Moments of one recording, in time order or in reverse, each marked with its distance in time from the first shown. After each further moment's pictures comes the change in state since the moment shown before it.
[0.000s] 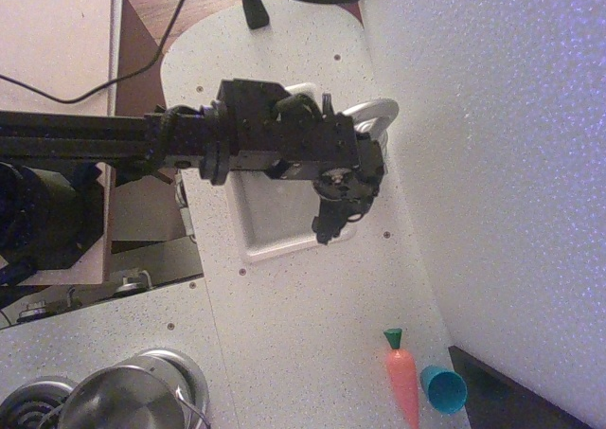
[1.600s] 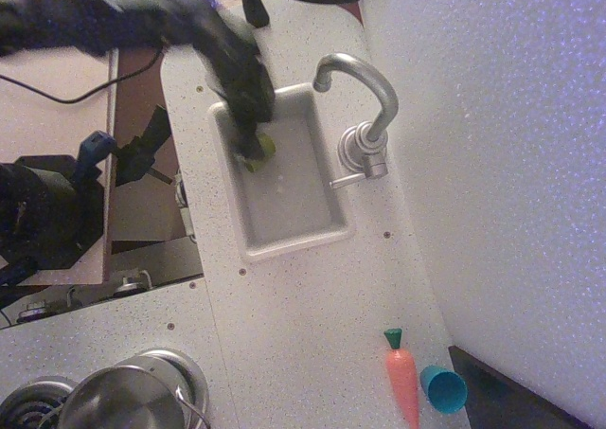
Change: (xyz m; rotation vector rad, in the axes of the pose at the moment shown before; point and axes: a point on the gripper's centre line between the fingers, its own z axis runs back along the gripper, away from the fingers) arm -0.089 0.058 -0.009 -0.068 0.180 0.359
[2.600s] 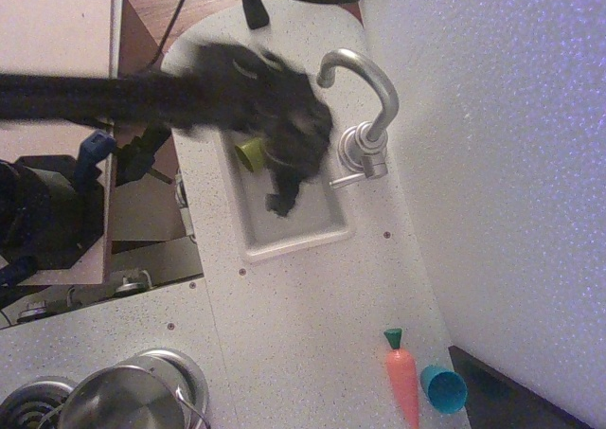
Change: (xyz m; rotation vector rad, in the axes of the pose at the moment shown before) arm 0.001 -0.043 0.018 -0.171 -0.026 0.052
